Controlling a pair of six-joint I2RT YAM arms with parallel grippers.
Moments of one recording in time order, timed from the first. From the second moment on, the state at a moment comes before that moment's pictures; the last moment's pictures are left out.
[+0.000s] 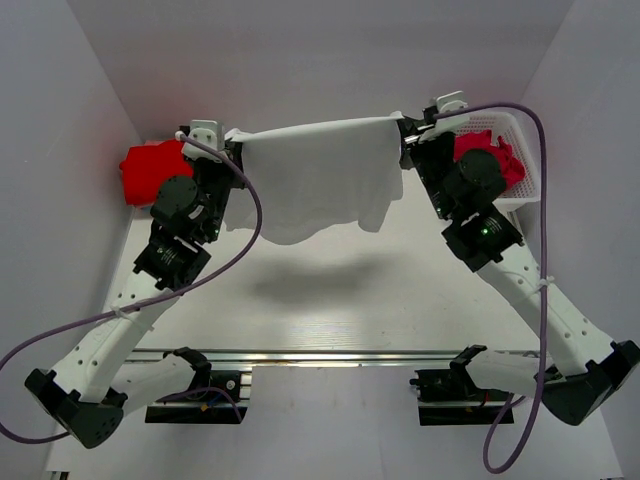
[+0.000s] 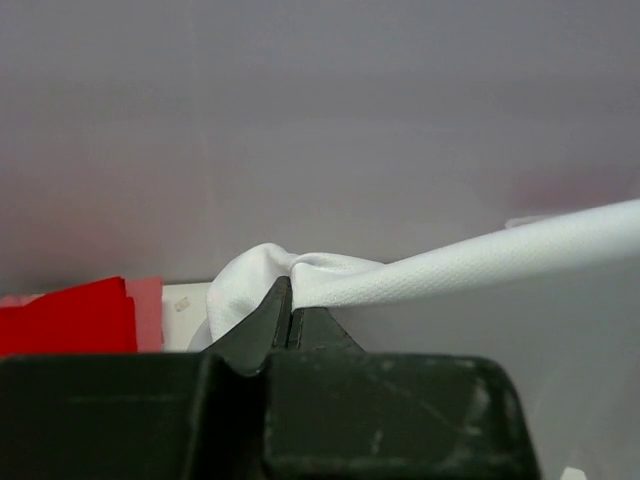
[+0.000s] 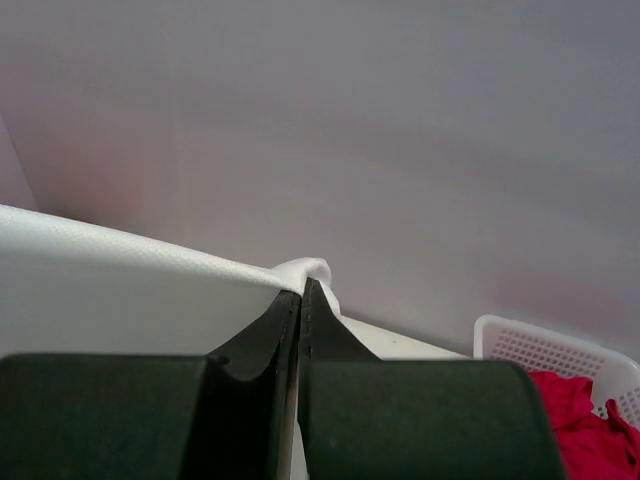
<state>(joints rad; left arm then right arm) -0.58 1.03 1.18 0.08 -0.43 0.03 0.62 1.16 1.31 0.11 0.26 -0.18</state>
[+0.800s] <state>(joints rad) -0.39 2.08 1.52 0.01 -0.32 -0.12 0.40 2.04 1.54 0.00 0.26 0.04</state>
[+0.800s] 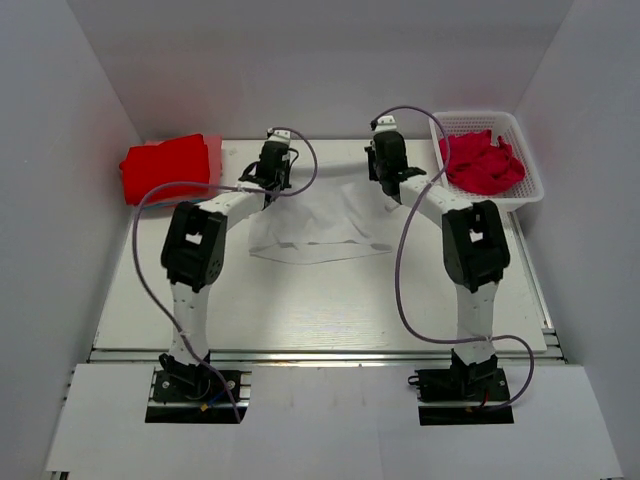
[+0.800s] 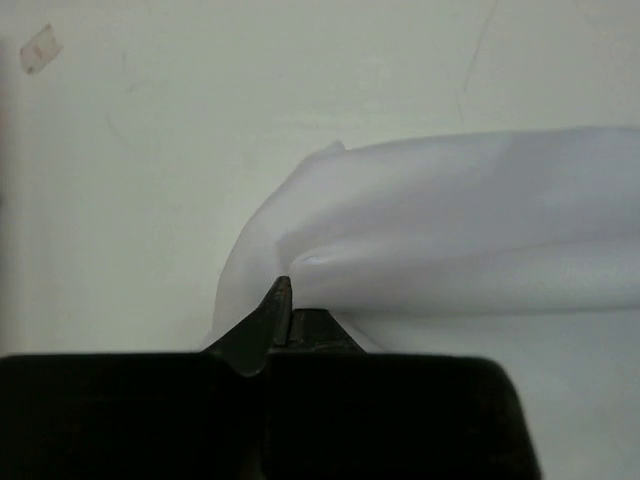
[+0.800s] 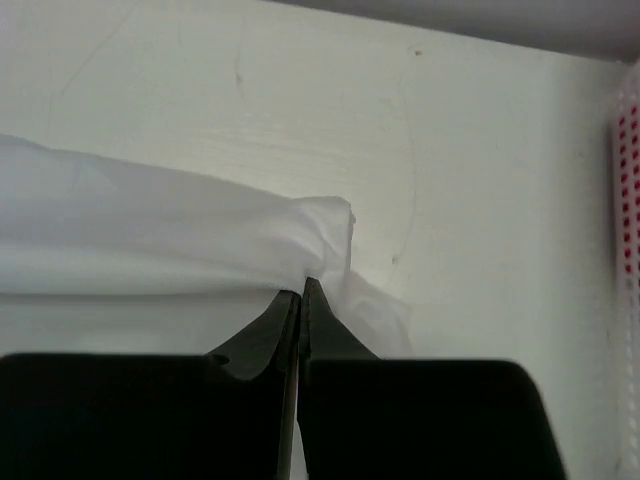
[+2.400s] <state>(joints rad) -0.21 1.78 1.04 -0.16 -0.18 -0.33 0.44 1.96 1.34 -0.35 -0.02 0.24</state>
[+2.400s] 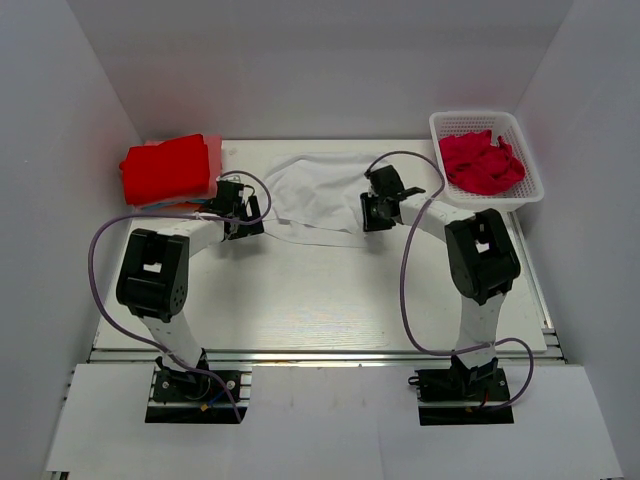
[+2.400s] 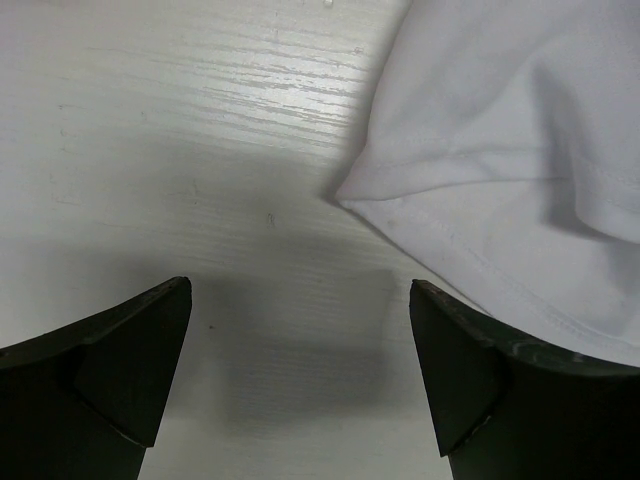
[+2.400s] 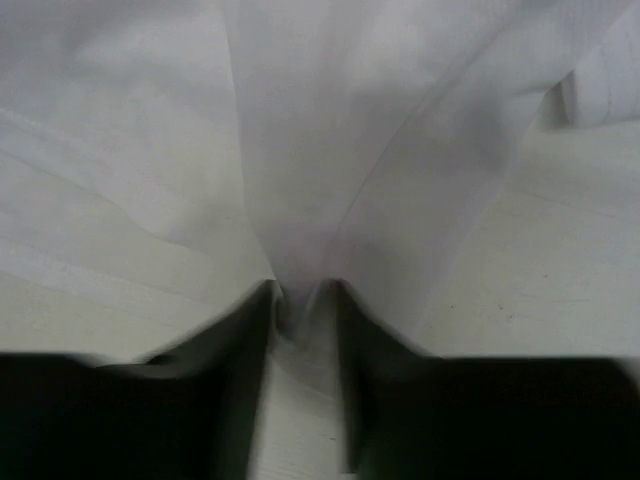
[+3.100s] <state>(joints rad) -0.21 1.76 1.04 -0.16 -0.18 -0.33 0.33 1.66 1.23 -0.40 0.21 0.37</state>
